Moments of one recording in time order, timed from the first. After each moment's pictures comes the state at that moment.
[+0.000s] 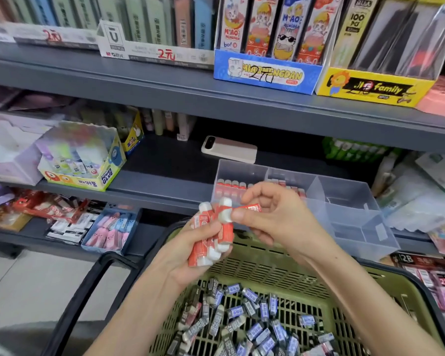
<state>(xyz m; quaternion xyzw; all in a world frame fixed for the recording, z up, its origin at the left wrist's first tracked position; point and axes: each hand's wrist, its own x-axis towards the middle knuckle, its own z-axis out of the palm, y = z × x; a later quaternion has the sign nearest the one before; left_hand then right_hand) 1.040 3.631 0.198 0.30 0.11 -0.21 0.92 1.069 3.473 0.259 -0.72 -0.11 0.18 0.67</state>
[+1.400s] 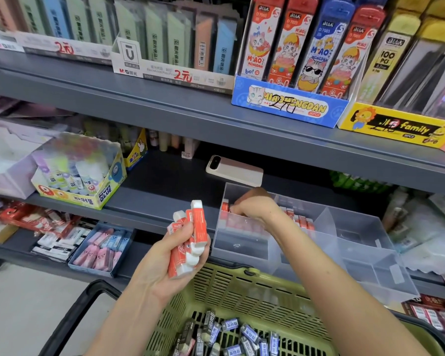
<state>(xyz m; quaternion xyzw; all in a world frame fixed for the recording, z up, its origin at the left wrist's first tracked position) 1.066 3.664 0.189 0.19 0.14 -0.11 0.97 1.209 3.519 0.204 -0.94 0.01 0.20 0.27</state>
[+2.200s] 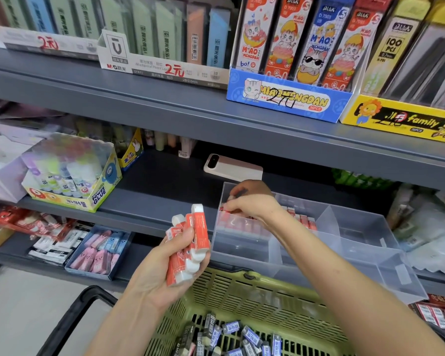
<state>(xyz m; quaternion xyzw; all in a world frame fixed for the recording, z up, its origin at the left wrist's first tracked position) 1.065 3.660 0.190 0.22 0.16 -0.10 0.96 1.213 3.517 0.197 -0.89 -0.01 0.15 0.43</state>
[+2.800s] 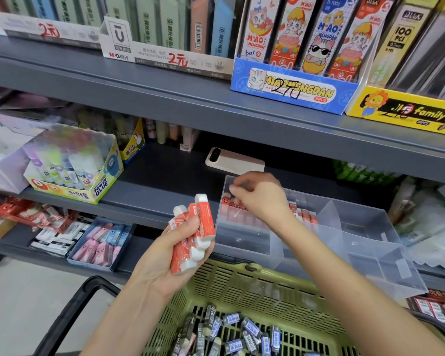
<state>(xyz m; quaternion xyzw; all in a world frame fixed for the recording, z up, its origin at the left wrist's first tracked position) 1.067 3.657 0.193 0.20 0.19 -0.09 0.96 1.180 3.514 0.222 -0.93 -0.08 0.05 0.35</state>
